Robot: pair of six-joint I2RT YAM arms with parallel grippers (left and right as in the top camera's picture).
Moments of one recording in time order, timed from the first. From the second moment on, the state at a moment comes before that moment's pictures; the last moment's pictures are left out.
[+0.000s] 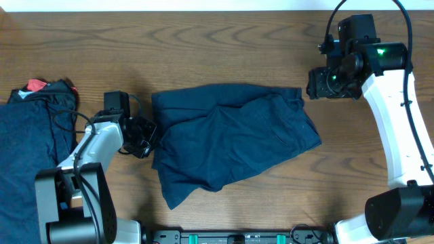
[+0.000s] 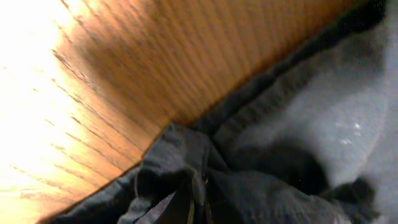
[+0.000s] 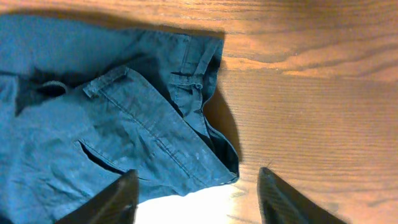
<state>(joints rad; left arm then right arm) 0.12 1.62 0.81 -0.58 0.39 -0.93 0.09 1.68 1.64 -1.24 -0.08 0.06</state>
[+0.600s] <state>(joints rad) 0.07 1.43 0.81 -0.60 0.39 -0.88 0.15 1.96 1.56 -0.98 -0.21 0.01</state>
